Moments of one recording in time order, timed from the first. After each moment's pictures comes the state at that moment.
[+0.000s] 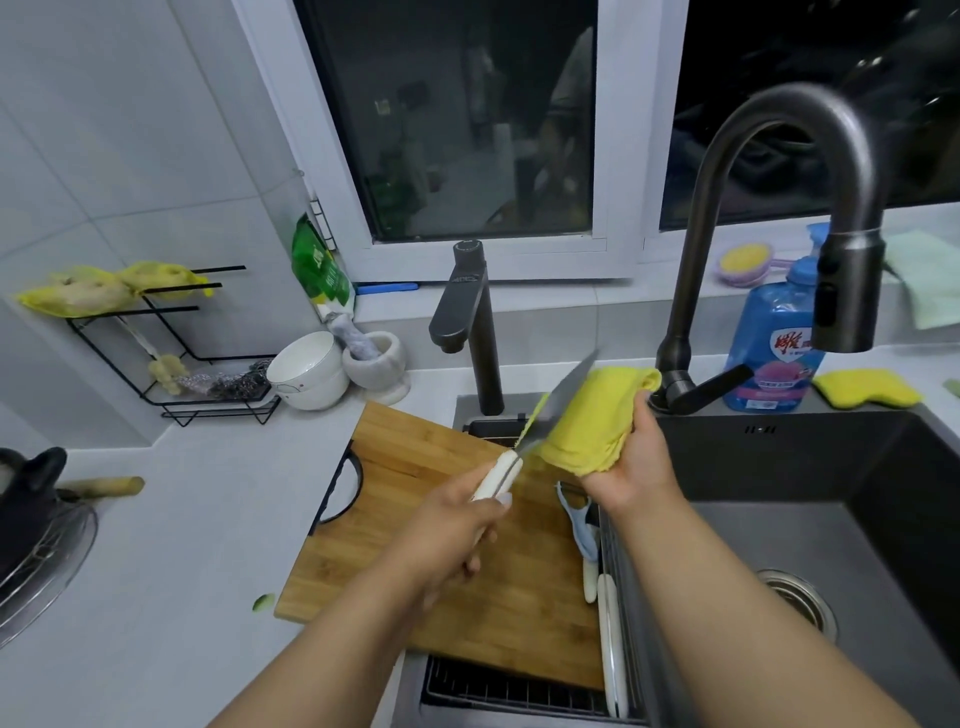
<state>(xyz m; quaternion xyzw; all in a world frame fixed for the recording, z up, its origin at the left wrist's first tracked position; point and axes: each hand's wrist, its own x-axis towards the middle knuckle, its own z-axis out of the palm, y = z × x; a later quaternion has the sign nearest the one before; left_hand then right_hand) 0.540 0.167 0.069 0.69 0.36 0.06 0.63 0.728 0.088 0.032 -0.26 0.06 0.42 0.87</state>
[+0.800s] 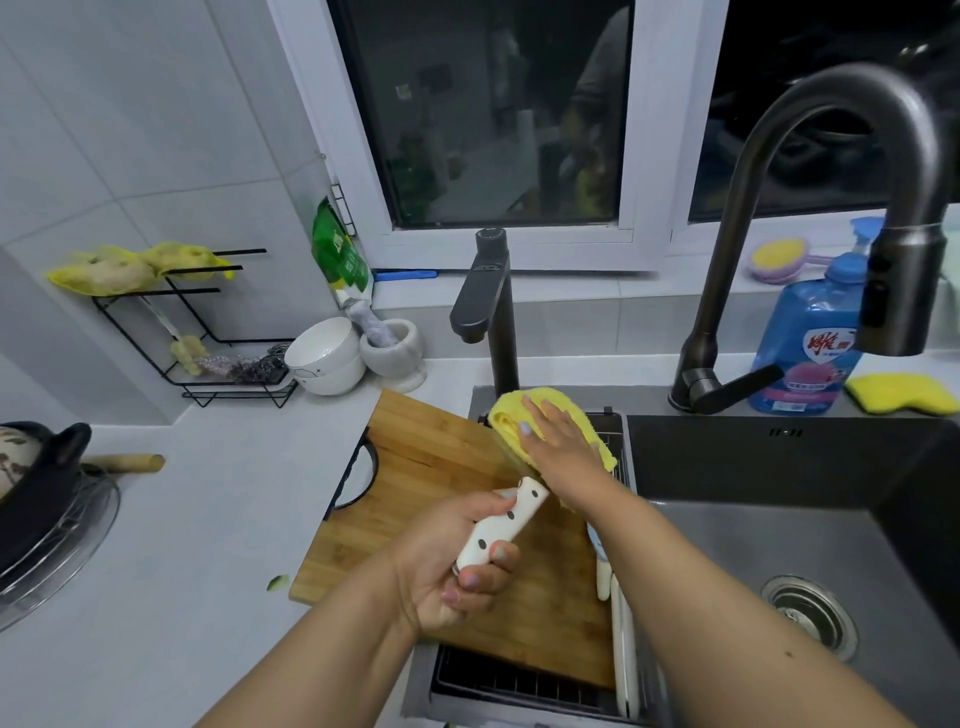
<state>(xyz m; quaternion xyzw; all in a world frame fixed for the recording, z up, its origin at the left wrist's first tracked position) 0.525 0.167 0.083 0.35 0.33 -0.11 0.87 0.697 0.129 0.023 -0.83 -0.38 0.26 0.32</state>
